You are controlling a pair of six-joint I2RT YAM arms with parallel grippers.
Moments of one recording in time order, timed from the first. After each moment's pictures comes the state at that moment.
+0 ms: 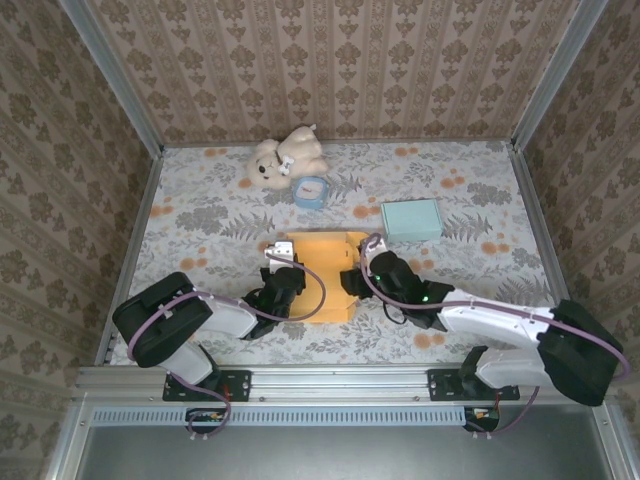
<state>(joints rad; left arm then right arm) -0.95 1.54 0.35 0.78 -0.74 -0.36 0.85 1.19 0.54 0.07 0.22 0.43</state>
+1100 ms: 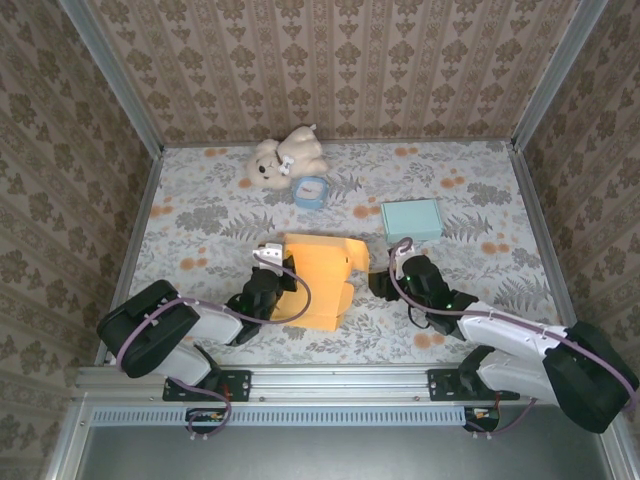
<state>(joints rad) -0.84 1.46 0.22 0.95 -0.47 -0.29 0.65 1.10 0.34 0.17 0.07 0.39</state>
